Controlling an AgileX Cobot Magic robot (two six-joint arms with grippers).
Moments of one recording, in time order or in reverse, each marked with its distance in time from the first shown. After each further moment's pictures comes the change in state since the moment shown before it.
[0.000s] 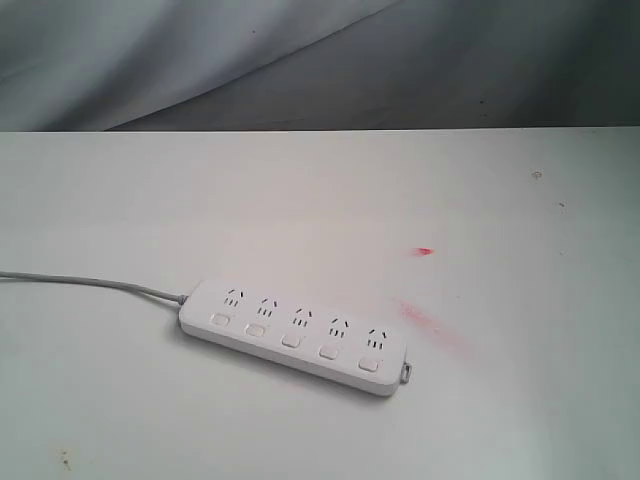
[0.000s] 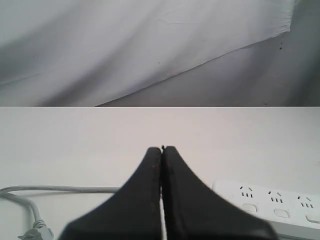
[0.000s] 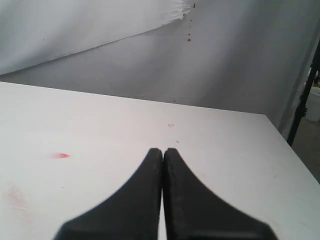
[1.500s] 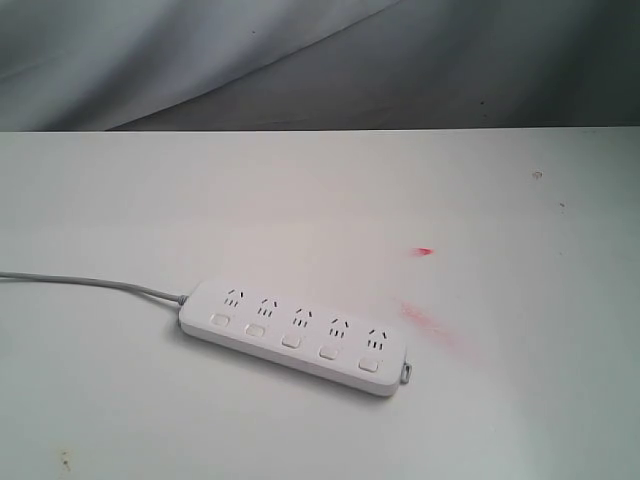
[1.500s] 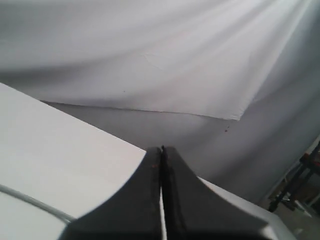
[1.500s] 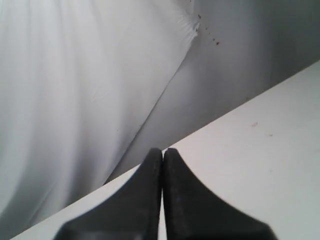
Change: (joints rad) left arm 0.000 0.000 0.000 -0.462 -0.142 -0.052; right arm 0.000 0.000 0.000 0.696 -0.096 0.057
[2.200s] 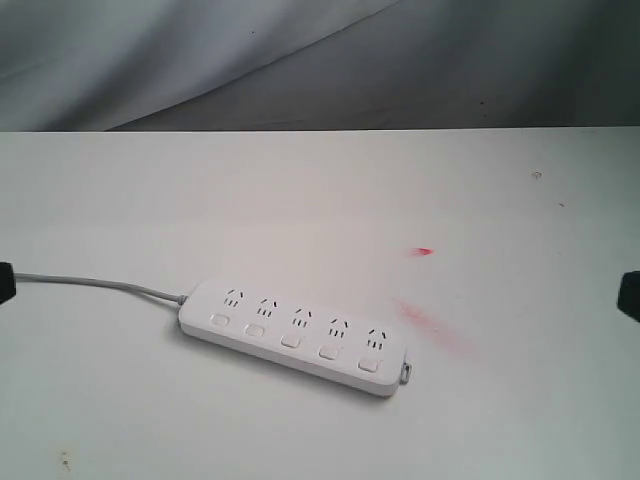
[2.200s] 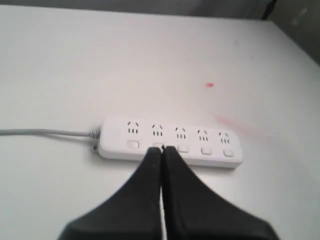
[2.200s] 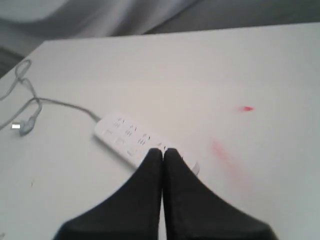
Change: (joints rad) left arm -0.010 0.608 -0.517 -0.131 0.609 0.470; right arm 0.090 0.486 -0.482 0.100 0.617 -0.450
